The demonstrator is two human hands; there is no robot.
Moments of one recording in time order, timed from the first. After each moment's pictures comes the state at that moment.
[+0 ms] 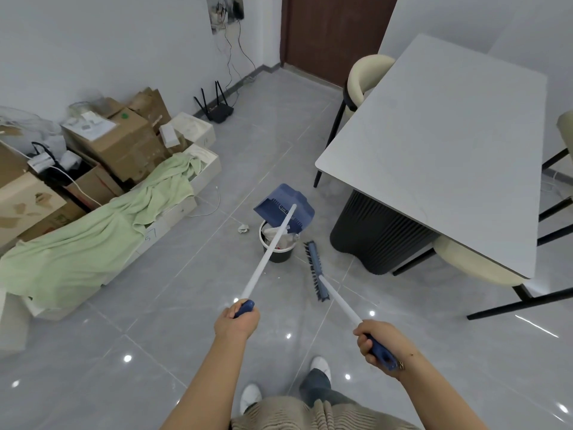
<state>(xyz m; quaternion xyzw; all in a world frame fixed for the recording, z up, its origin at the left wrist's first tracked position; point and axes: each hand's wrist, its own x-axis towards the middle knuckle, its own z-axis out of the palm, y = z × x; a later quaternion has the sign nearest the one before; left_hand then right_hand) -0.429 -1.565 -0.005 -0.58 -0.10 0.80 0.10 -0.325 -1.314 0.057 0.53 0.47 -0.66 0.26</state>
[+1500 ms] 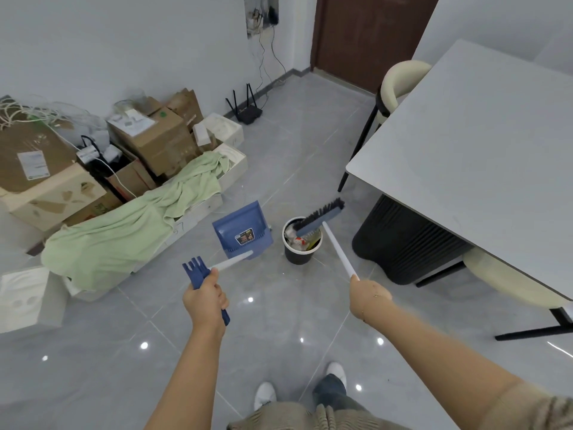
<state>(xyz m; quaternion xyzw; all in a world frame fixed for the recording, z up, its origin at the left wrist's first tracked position) -0.443 -1.641 0.035 -0.41 0.53 0.74 -0.01 -0.419 -1.370 0.047 0.14 0.92 0.00 0.35</state>
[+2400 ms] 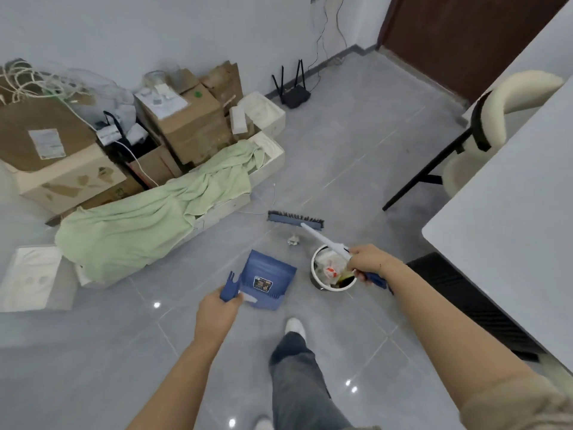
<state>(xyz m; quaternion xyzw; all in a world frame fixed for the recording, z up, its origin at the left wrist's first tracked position) -0.646 -1.691 -0.054 -0.35 0.77 0.51 0.17 -0.762 -1.397 0.002 0.19 0.83 -0.30 0.43</state>
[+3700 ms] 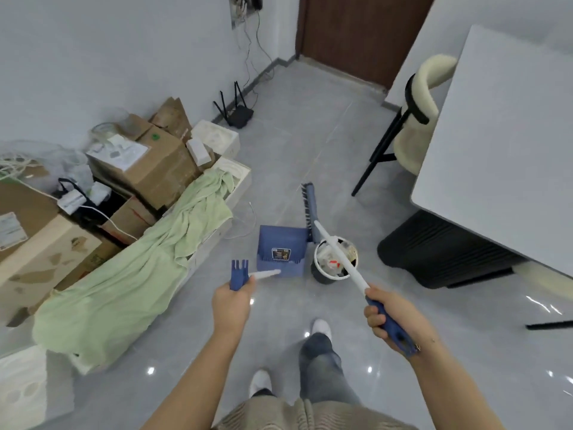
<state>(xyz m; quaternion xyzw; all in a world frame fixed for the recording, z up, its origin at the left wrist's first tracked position) -0.709 -1.791 -0.002 -0.27 0.73 0.60 0.19 -0.618 -1.555 0.088 0.50 0.46 -0.71 0.19</state>
